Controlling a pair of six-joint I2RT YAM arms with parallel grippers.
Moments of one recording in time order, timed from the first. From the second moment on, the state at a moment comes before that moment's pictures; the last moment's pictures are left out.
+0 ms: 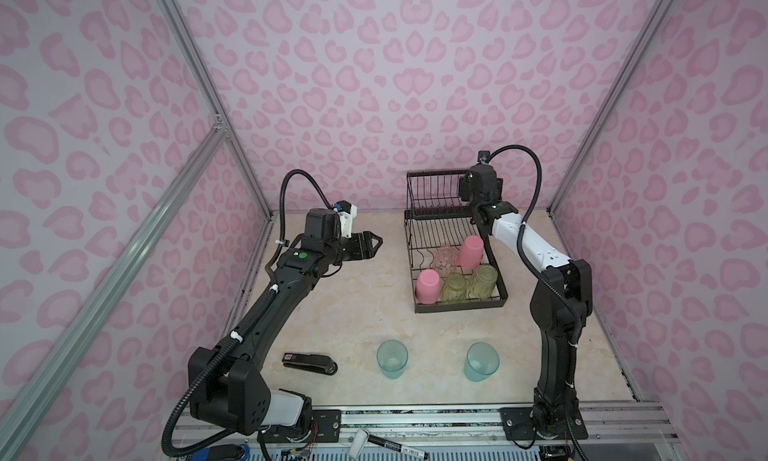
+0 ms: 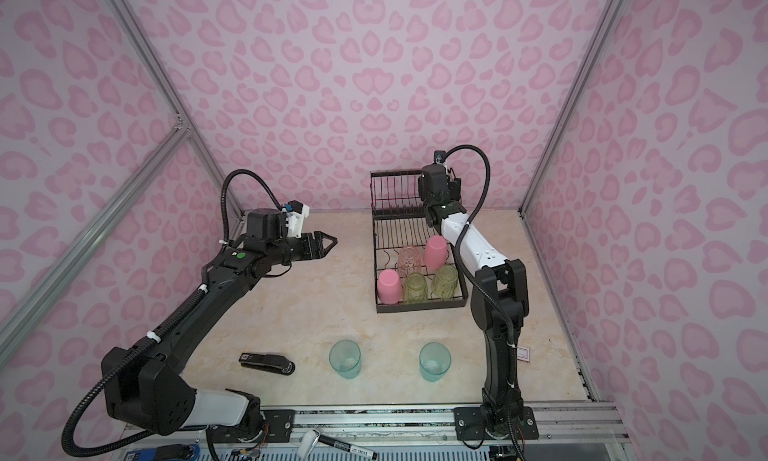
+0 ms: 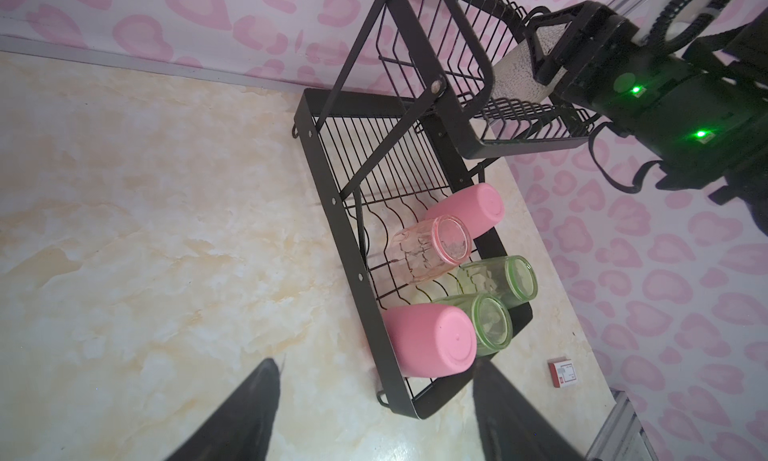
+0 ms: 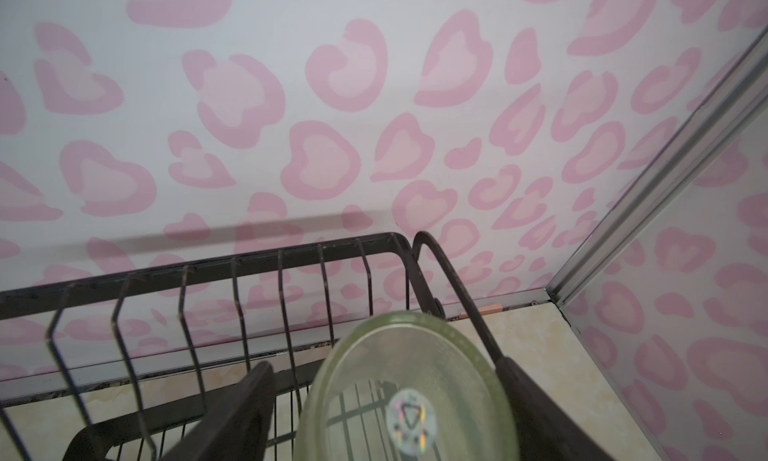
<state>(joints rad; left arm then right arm) -0.28 1.41 1.24 -0.43 0.40 -0.37 0.31 2.07 1.92 -0.16 0.53 0.09</state>
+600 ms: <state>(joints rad) -0.29 1.41 1.24 -0.44 0.38 -0.37 0.31 1.92 1.91 -0.23 0.46 0.13</state>
